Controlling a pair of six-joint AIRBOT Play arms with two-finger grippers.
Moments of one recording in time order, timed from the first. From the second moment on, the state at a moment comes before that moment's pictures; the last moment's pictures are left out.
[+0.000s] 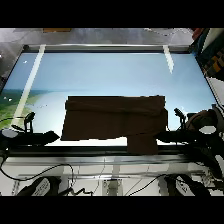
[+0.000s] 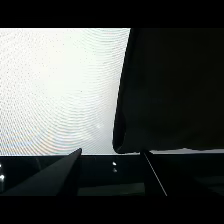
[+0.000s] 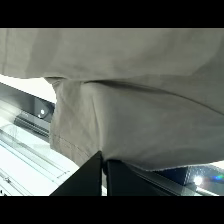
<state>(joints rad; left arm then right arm) 0.47 -1.01 0.49 1.01 -1.02 -1.03 -0.37 -0.97 0.46 -0.76 1.23 0.82</state>
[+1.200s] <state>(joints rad) 0.39 -1.16 0.69 0.74 -1.18 -0.92 -0.37 -0.97 0.55 -0.56 1.28 0.82</state>
